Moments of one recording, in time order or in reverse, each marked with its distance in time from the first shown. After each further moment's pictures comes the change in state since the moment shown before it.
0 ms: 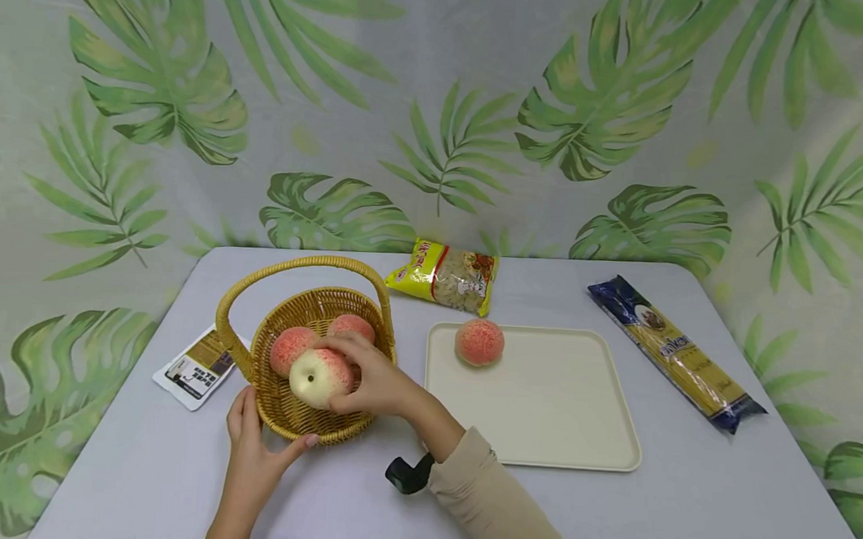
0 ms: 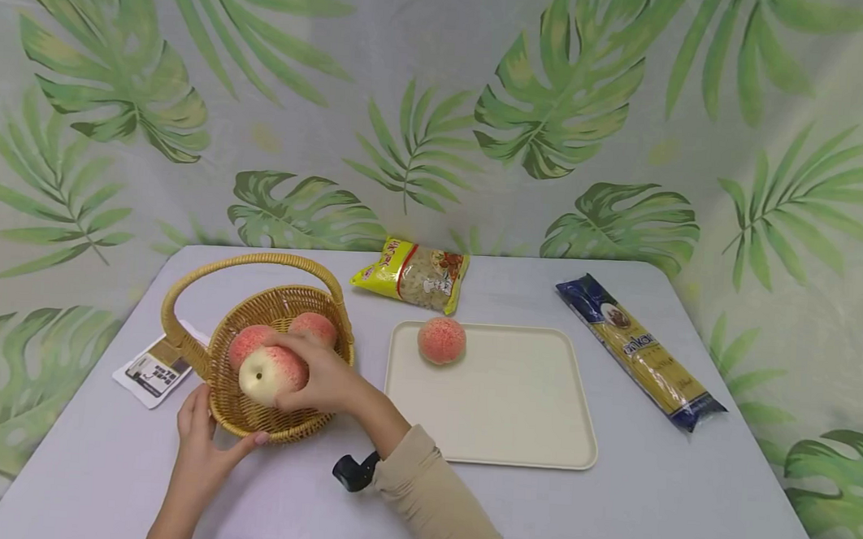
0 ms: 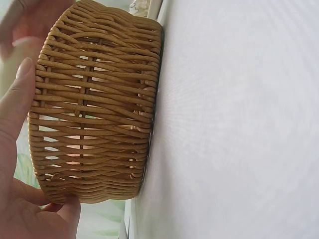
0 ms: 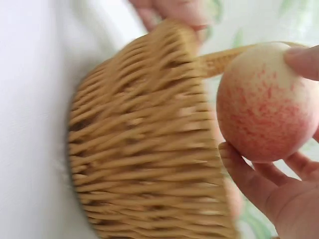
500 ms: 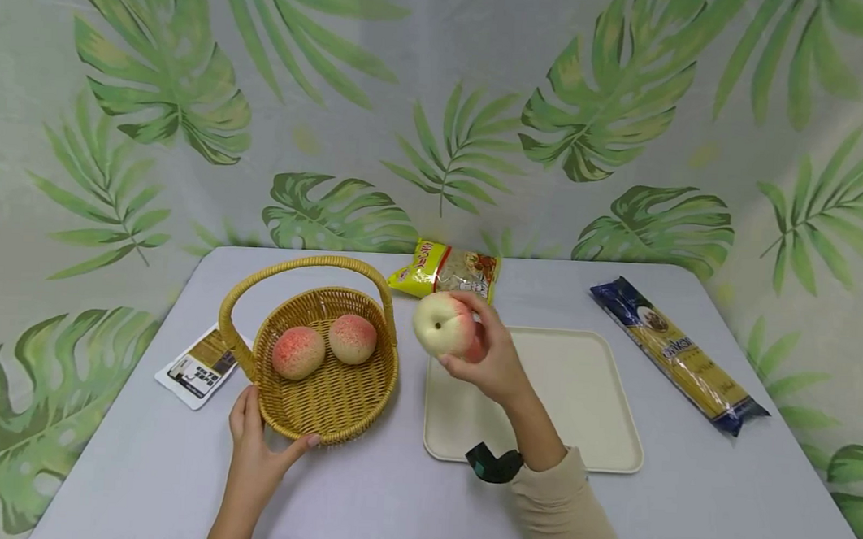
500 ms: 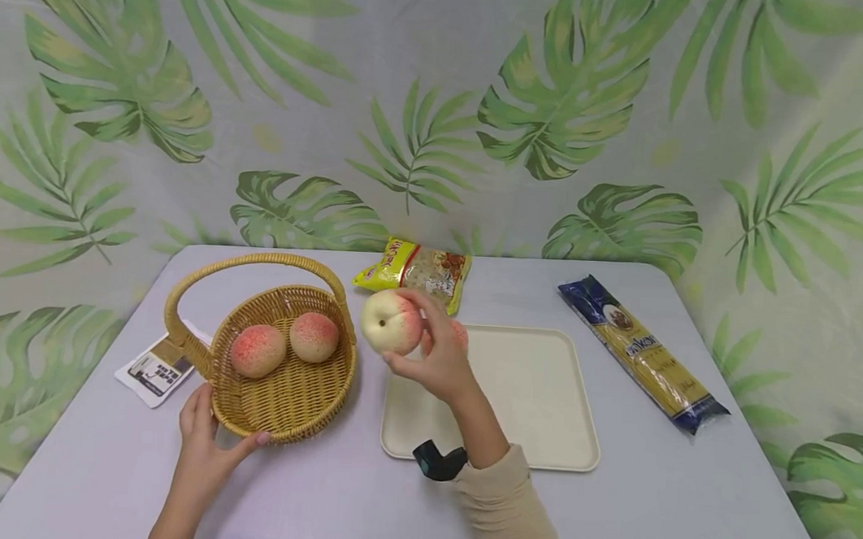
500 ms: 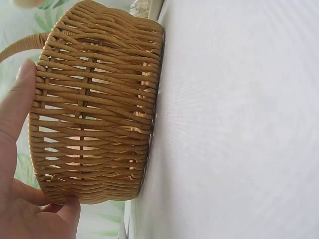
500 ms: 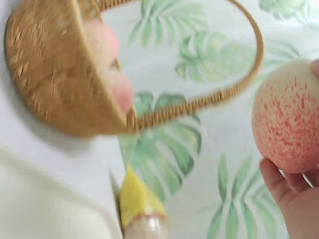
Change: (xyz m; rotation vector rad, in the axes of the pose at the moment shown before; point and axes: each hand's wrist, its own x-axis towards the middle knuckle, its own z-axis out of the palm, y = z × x) left_hand 0.000 0.002 0.000 0.001 0.006 -0.004; right_hand -0.073 -0.025 -0.093 0.230 0.486 -0.137
